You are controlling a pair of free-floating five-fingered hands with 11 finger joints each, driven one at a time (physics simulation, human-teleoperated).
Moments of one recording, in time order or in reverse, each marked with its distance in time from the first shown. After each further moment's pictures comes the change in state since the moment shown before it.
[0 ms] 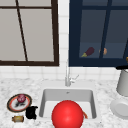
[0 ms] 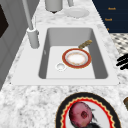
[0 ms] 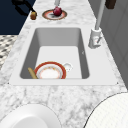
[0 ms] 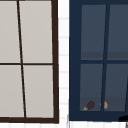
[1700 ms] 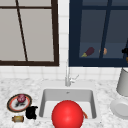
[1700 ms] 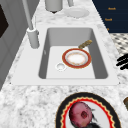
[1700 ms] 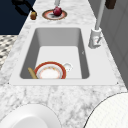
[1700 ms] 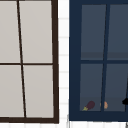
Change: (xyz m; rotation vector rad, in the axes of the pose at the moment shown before) left hand 0.000 0.000 0.000 0.000 0.000 0.000; right hand 0.084 0.091 -0.095 0.036 0.099 -0.009
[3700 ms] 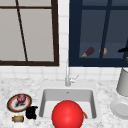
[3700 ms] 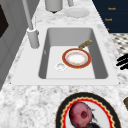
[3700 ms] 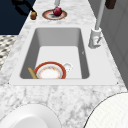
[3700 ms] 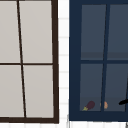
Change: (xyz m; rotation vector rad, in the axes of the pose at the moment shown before) left hand 0.000 0.000 0.000 0.000 0.000 0.000; right hand 0.014 0.055 -0.121 0.126 0.028 0.047
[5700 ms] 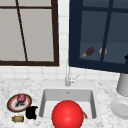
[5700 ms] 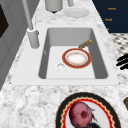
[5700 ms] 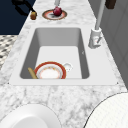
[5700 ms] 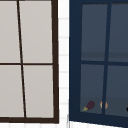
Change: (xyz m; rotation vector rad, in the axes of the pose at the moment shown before) left hand 0.000 0.000 0.000 0.000 0.000 0.000; right hand -0.050 -0.041 0.024 -0.216 -0.181 0.013
